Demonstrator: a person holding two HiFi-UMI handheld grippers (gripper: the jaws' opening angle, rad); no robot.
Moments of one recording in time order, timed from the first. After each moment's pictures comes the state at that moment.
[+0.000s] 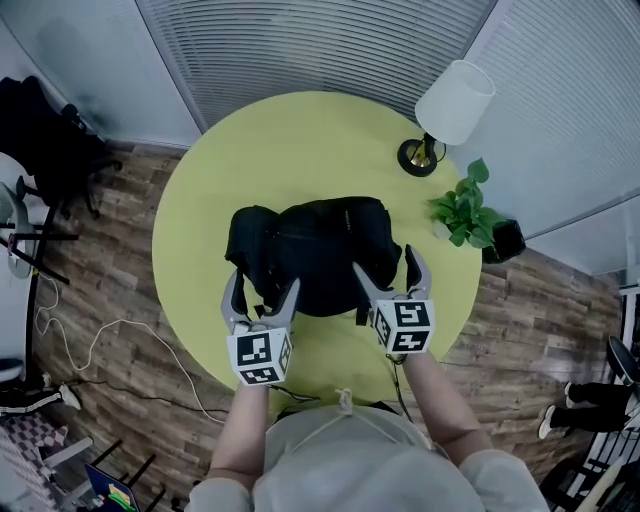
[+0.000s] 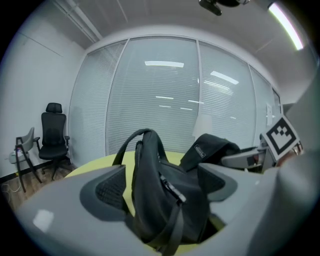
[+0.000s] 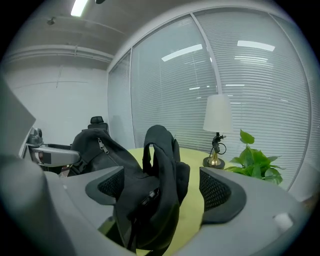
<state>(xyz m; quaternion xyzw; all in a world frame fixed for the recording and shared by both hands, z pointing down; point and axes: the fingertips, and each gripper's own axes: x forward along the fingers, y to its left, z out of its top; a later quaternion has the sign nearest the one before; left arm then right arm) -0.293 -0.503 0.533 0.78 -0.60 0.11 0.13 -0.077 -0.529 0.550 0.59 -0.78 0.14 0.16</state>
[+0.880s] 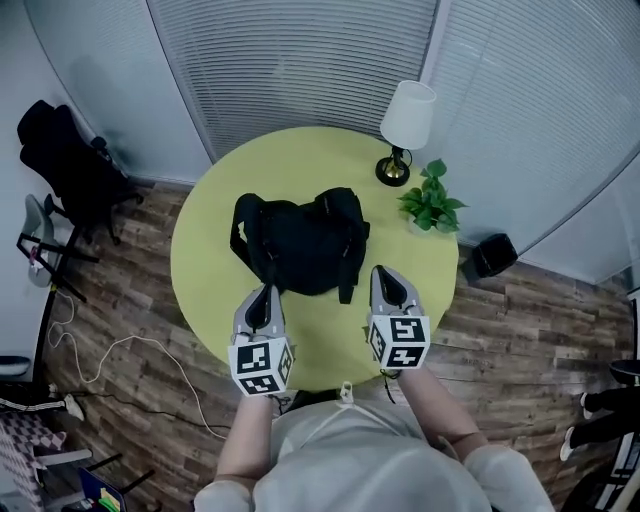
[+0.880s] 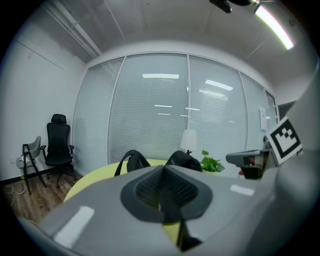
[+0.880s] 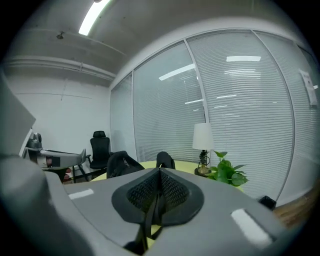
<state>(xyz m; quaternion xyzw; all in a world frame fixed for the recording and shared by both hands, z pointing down) -0.254 -0.356 0.444 0.78 -0.61 0.08 0.10 -0.041 -0.379 0.457 0.61 -0.78 0.11 0.09</state>
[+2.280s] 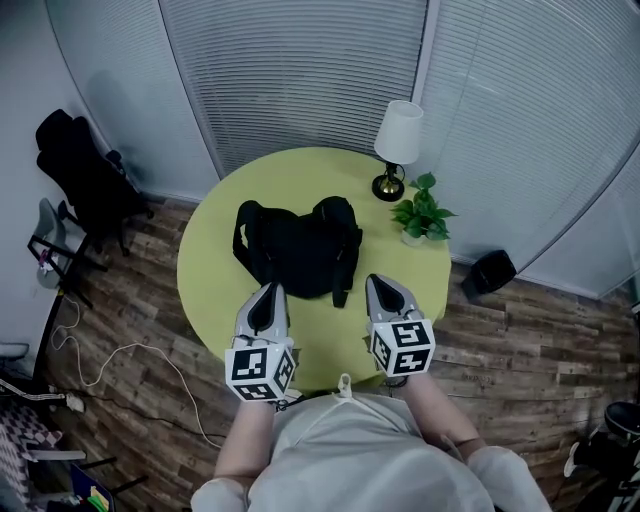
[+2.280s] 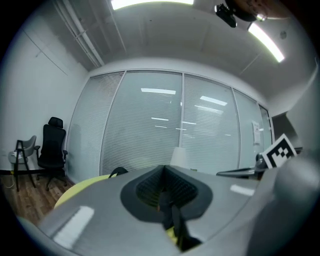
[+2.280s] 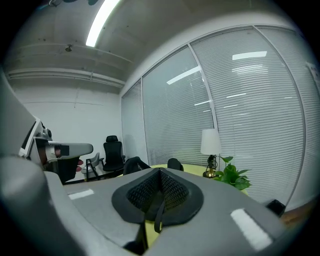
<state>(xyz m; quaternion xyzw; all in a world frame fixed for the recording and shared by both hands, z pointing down) -0.216 -0.302 0.372 0.80 -0.60 0.00 0.07 -0.036 -0.326 0.418 0.56 -0.82 0.10 0.07</state>
